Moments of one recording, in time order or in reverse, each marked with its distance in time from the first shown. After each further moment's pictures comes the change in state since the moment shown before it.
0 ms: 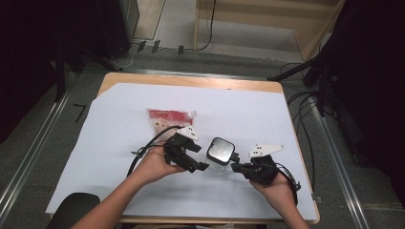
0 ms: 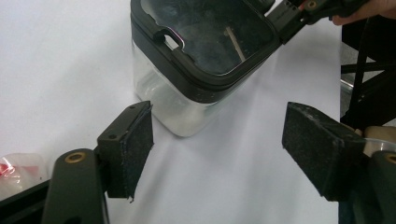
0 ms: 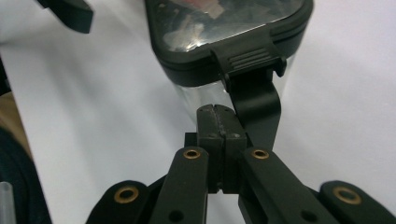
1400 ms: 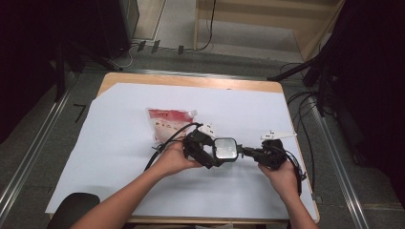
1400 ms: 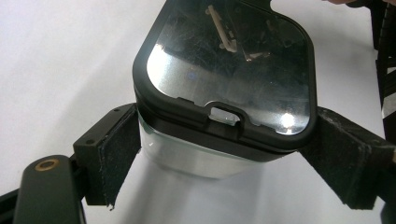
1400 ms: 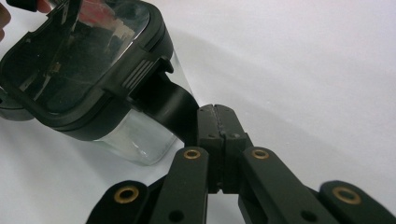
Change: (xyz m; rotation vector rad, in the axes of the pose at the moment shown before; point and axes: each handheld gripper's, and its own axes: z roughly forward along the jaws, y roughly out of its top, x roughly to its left) left arm 0.009 0.028 0.046 -0.004 0.023 0.058; right arm -0.049 0.008 -0.005 -0.036 -0.145 0.153
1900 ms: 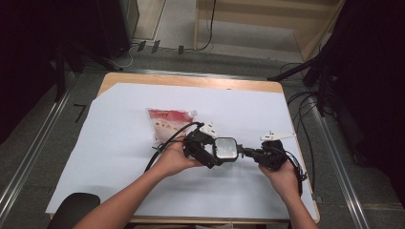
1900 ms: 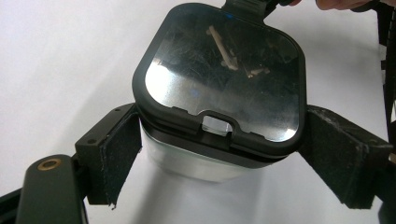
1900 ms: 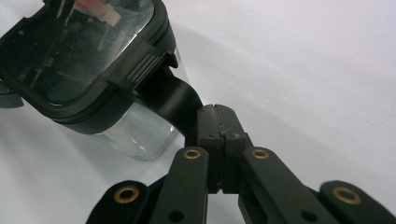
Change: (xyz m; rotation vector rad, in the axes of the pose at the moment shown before) left arm -0.006 0.006 -0.006 -0.005 0.030 0.011; right arm 0.002 0.000 -0.001 0.008 -0.010 -0.022
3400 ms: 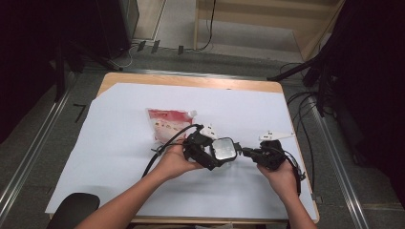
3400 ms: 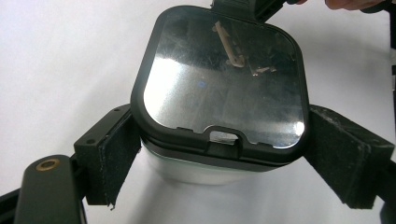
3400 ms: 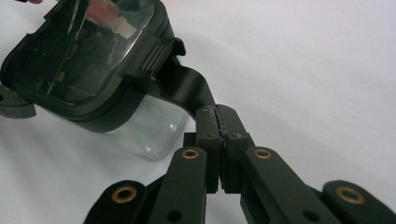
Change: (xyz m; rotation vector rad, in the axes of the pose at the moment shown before) left arm -0.008 -0.003 0.001 -0.002 0.049 -0.002; right arm 0.002 0.002 0.002 -0.008 0.012 -0.004
